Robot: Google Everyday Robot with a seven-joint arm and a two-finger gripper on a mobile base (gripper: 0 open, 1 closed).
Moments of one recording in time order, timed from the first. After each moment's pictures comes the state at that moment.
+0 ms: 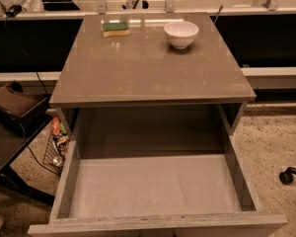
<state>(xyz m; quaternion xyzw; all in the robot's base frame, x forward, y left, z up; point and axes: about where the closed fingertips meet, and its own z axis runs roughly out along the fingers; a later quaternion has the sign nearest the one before) 0.183 -0.238 0.689 -0.65 0.74 0.02 0.18</state>
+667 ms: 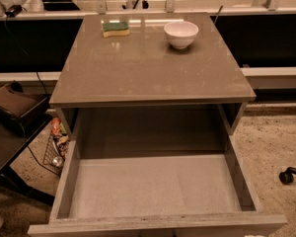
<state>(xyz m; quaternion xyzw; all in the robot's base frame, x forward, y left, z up) 0.230 -0.163 0.663 -0.69 0.66 0.06 0.28</state>
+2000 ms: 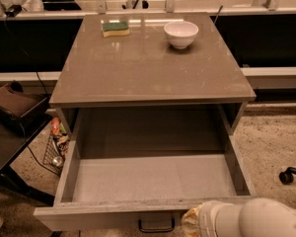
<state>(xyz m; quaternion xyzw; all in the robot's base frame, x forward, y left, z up) 0.303 -0.107 0.642 -0.75 0.61 0.00 0.26</state>
